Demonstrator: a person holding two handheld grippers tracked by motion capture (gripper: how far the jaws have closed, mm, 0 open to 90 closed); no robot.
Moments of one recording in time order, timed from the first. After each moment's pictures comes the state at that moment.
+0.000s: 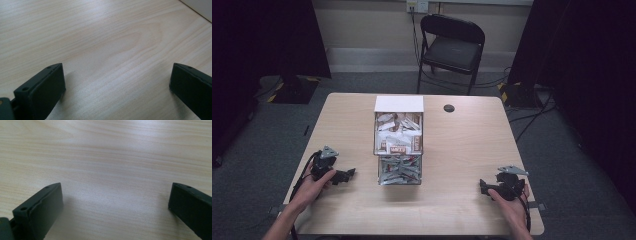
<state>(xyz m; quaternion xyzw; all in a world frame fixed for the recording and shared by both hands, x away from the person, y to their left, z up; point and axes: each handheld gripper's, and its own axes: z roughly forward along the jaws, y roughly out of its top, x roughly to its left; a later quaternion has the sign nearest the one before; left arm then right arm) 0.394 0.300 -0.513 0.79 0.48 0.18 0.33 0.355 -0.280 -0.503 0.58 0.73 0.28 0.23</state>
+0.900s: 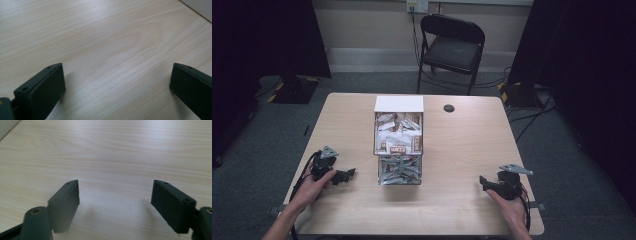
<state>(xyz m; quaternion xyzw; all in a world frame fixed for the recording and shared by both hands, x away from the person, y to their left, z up) 0.394 0.300 -0.513 0.79 0.48 0.18 0.33 0.351 -0.276 -0.484 0.57 0.72 0.34 0.21</state>
